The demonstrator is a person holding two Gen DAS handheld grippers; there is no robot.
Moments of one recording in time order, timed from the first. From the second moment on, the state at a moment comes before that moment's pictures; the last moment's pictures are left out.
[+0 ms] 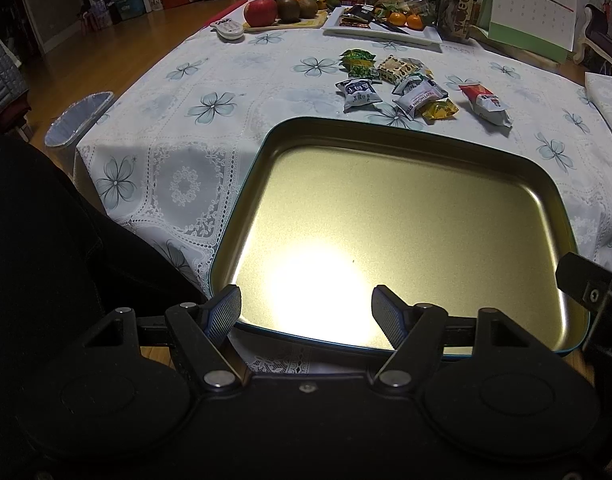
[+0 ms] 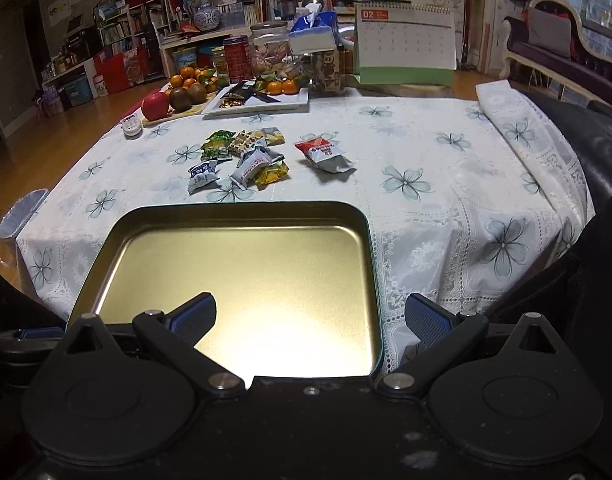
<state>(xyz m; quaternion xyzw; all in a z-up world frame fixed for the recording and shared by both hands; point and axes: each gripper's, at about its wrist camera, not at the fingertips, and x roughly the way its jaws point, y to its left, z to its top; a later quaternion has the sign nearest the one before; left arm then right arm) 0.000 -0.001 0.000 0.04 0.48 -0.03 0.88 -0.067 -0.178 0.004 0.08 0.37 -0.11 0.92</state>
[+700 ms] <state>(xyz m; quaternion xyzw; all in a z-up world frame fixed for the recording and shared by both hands) -0.002 0.003 0.003 0.03 0.48 -0.02 0.88 -0.053 -0.190 0.022 0.12 0.41 -0.10 0.90</state>
